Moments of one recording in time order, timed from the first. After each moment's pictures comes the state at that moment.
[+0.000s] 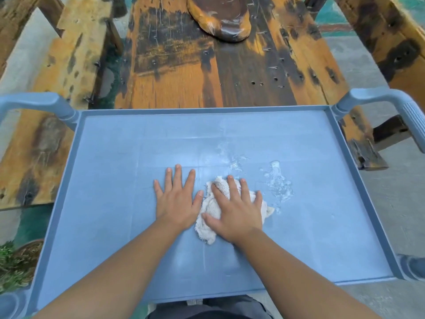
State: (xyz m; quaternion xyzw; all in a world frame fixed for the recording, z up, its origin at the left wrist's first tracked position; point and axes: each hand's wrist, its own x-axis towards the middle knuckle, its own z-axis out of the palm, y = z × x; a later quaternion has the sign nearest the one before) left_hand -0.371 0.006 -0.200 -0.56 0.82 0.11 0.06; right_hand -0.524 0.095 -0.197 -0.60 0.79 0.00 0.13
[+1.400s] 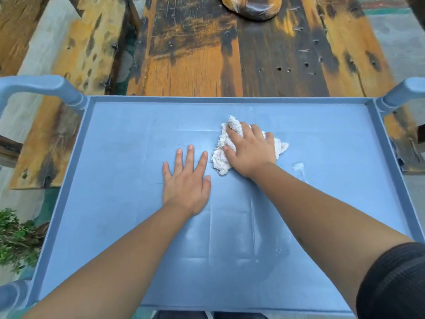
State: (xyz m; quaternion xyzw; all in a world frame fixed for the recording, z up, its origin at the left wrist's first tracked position) left_hand -0.385 -0.027 -0.212 -0.57 0.82 0.10 0.04; right_hand -0.591 -0.053 -0.197 -0.67 0.74 -0.01 0.05
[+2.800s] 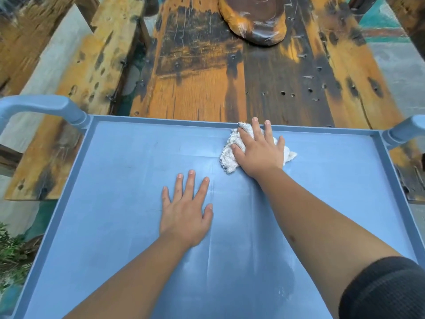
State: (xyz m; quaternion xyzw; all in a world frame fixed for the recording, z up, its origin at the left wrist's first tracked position) left_hand -0.384 -0.031 -0.213 -0.58 0.81 0.09 0.05; right_hand -0.619 -0.120 -0.206 -0.61 0.79 -0.03 0.08
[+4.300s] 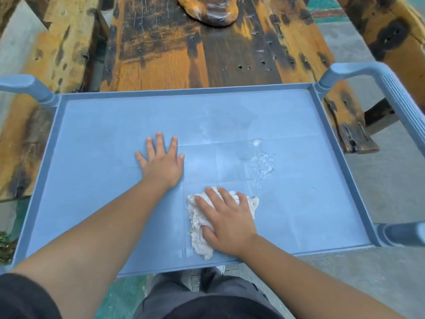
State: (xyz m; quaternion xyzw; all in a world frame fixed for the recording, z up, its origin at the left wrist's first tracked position) left_hand -0.400 -0.021 -0.197 -0.61 0.78 0.14 0.07; right_hand -0.535 0.178 -0.181 -0.73 0.67 -0.04 0.12
